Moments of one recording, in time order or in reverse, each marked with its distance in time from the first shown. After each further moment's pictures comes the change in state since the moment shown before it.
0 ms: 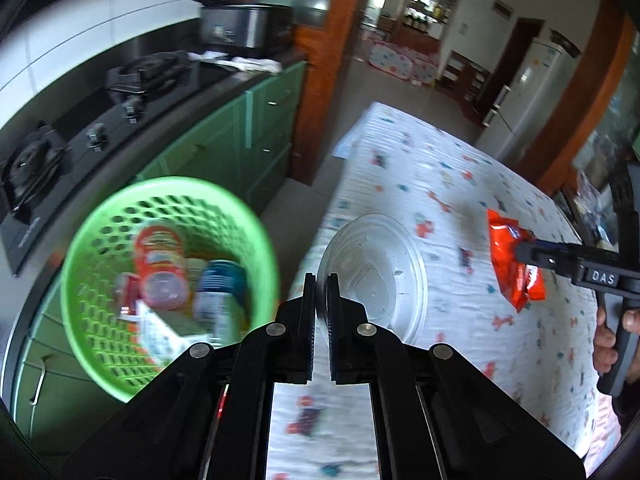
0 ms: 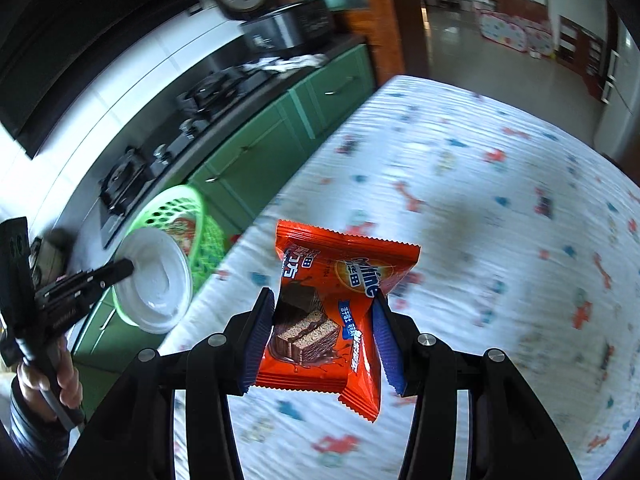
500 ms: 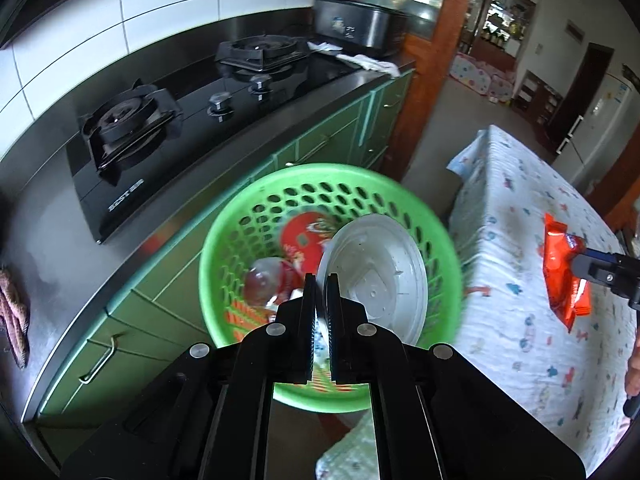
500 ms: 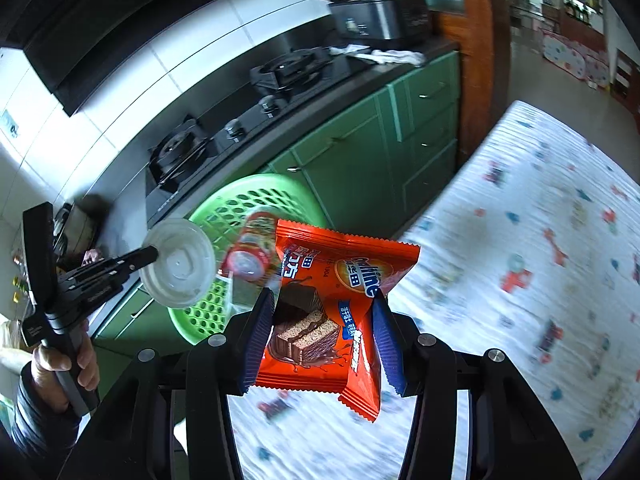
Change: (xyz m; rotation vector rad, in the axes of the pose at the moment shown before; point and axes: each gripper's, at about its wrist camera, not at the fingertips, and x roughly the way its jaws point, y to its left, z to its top) left arm -0.018 0.134 -0.009 -0.134 0.014 0.221; right arm 0.058 0.129 0.030 -0.135 0.033 0.122
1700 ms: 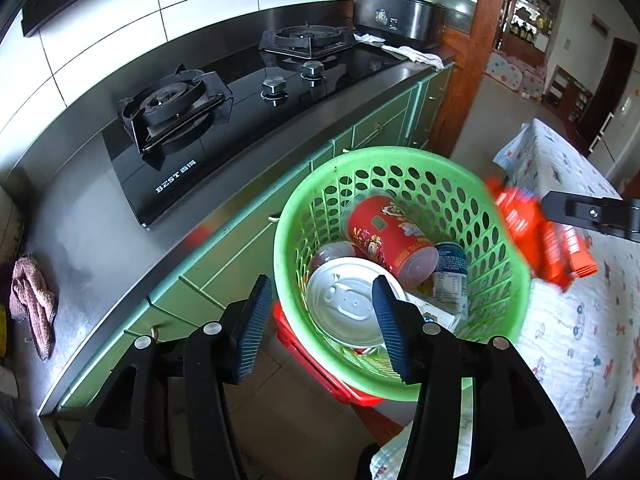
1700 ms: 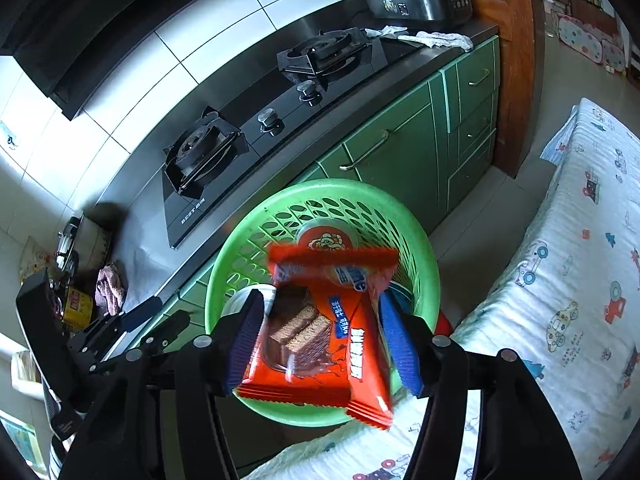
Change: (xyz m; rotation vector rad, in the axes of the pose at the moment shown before) left arm 0.004 0.047 -0.014 -0.020 0.011 0.114; right arm 0.075 0.067 0.038 0.047 0.035 0.060
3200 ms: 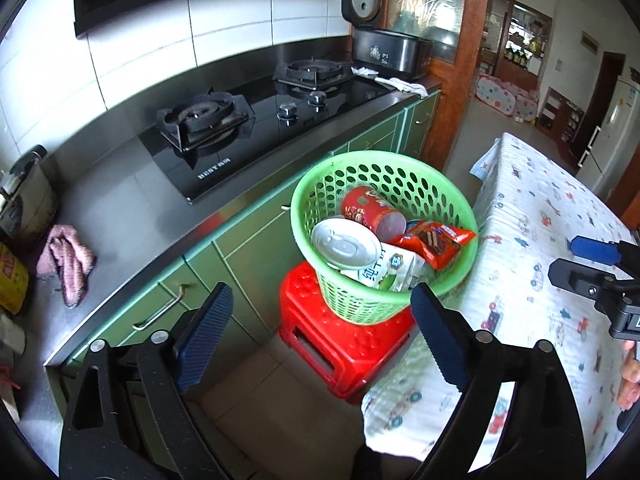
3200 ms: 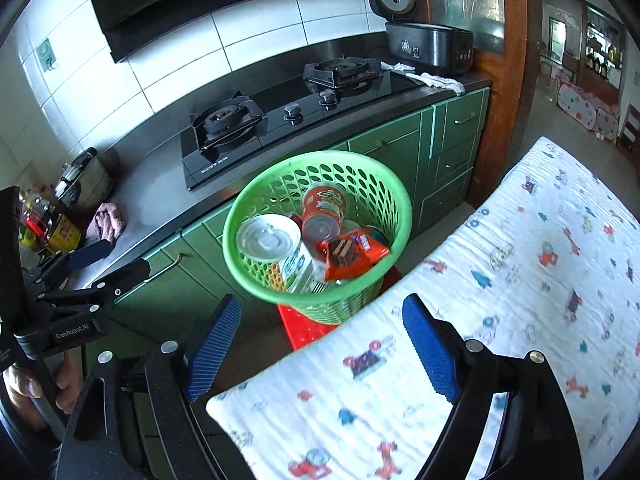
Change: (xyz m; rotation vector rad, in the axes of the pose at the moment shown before) left arm -0.117 0.002 -0.087 -0.007 -0.131 0.006; right arm -0.102 0.048 -0.136 -0.198 -0.105 -0.133
